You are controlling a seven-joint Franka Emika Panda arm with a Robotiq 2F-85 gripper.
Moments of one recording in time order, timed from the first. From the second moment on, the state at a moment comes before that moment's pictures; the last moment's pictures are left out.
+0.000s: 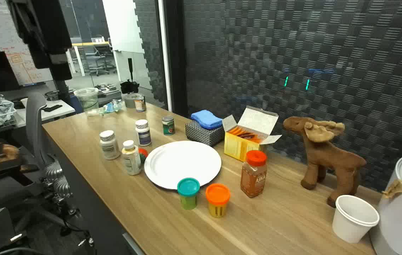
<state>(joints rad) 0.05 -0.63 -0.01 -2.44 0.04 1.82 -0.02</state>
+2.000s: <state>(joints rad) 0.10 0.10 0.11 -1.90 0.07 1.91 0.11</state>
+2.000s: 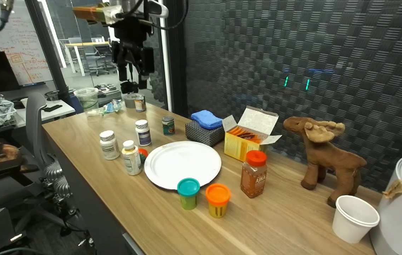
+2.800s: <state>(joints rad) 0.16 0.44 0.11 -1.60 0.06 1.93 0.24</state>
